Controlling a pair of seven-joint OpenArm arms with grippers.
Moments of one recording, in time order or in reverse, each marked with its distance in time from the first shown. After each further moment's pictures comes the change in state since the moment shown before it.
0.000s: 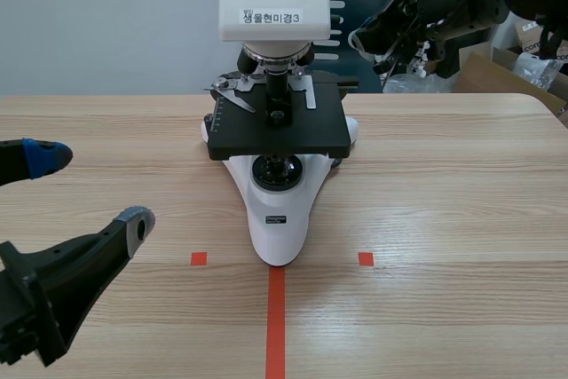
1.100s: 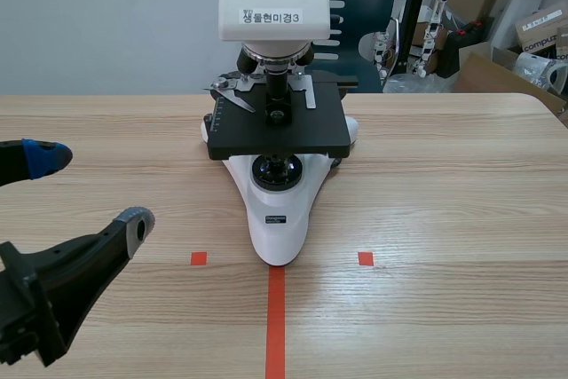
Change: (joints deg) left arm 0.0 0.0 0.0 0.0 0.0 0.0 0.2; right arm -43.6 31.0 26.6 7.2 24.4 -4.5 28.0
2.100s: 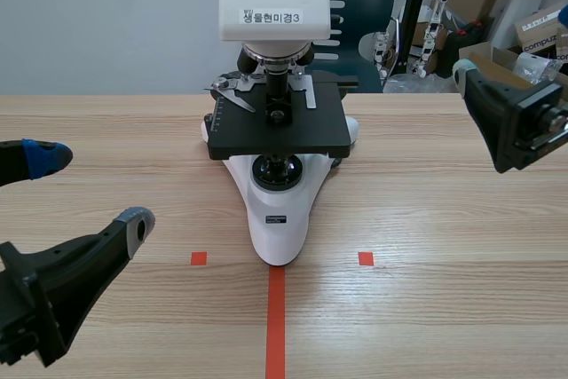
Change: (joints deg) left arm 0.0 0.0 0.0 0.0 0.0 0.0 0.0; right arm -23.3 -33.4 23.7 42.5 -36.2 -8.9 -3.3
